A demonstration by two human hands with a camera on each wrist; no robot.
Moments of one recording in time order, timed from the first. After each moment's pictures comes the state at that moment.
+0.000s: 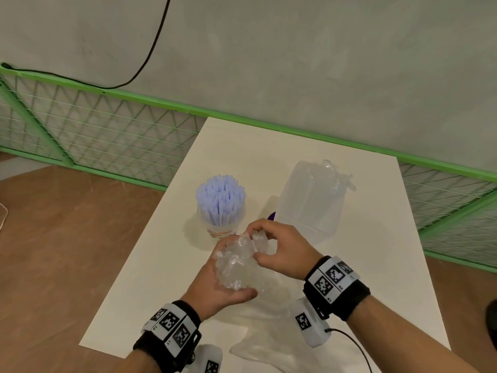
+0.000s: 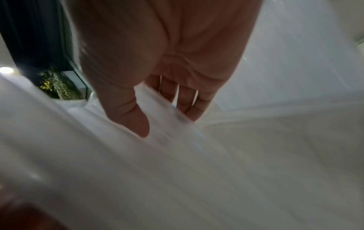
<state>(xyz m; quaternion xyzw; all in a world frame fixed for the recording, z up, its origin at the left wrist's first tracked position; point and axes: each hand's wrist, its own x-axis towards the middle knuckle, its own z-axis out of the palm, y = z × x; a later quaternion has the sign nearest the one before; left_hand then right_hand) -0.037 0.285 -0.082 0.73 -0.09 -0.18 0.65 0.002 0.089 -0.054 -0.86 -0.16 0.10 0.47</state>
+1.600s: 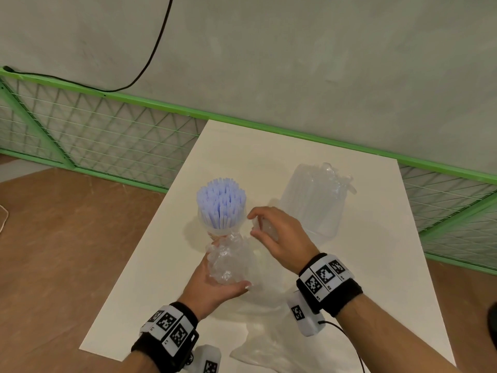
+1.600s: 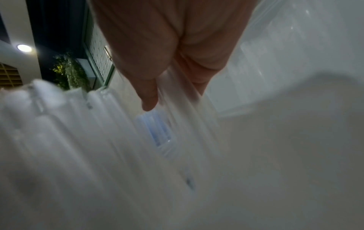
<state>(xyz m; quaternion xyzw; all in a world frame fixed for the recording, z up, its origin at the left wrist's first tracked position) -0.036 0.289 -0.087 0.70 0.00 -0.17 0.70 0.019 0.091 -0.056 -0.90 -0.20 -0.04 0.38</state>
